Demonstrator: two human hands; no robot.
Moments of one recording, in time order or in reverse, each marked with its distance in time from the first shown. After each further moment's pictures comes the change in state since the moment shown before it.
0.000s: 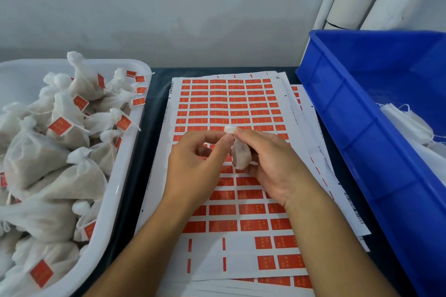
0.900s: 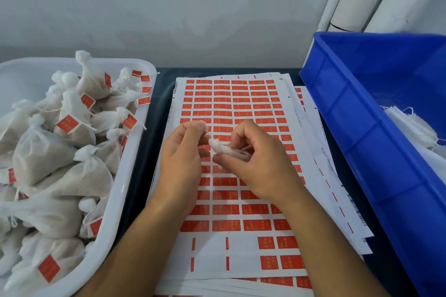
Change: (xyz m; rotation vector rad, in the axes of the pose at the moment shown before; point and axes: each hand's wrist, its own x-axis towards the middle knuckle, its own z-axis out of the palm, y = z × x) left_hand 0.008 0.005 -0.013 -0.416 0.022 -0.206; right_hand -0.007 0.006 0.012 -0.599 0.063 -0.532
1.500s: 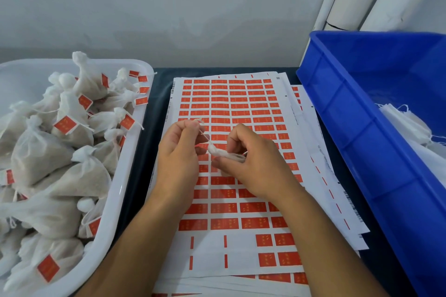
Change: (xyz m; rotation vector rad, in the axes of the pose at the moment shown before) left_hand 0.004 -0.006 0.000 0.037 0.111 0.011; right_hand 0.003 0.009 0.004 -0.116 -0.061 0.068
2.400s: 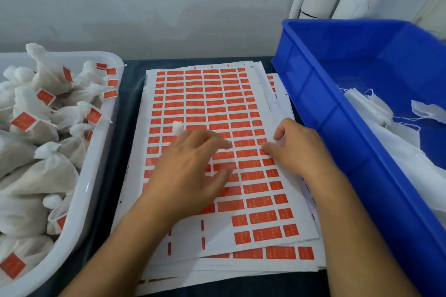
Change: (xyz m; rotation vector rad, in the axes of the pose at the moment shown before) left_hand -0.030 -0.006 0.005 1.100 -0.506 0.568; right_hand -0.017 0.068 -0.083 -0.402 -0.010 0.529
